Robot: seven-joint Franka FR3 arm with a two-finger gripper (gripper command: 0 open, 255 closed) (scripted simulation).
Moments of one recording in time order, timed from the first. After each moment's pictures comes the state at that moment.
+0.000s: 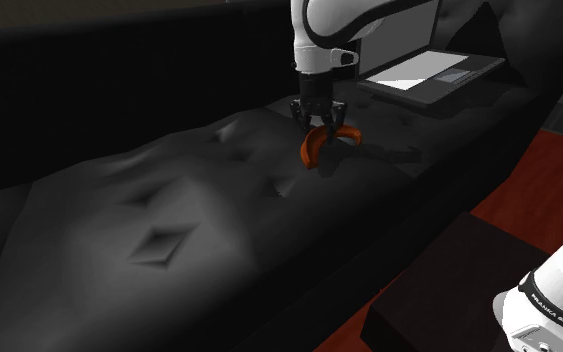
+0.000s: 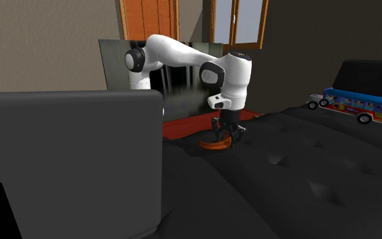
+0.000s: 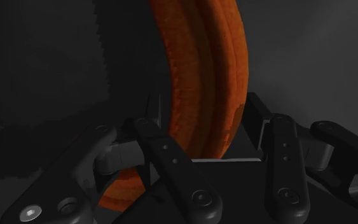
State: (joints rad) arm -0.12 0.08 0.43 -1.80 0.02 1.78 1.53
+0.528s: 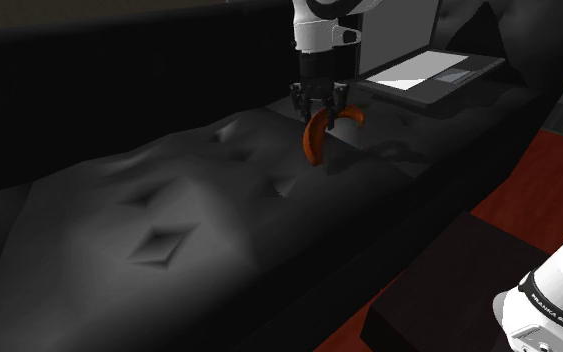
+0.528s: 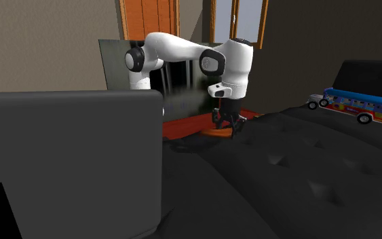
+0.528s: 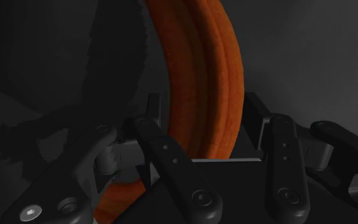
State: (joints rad) arm -0.12 0.07 0.43 -1.71 0.02 1.68 1.53
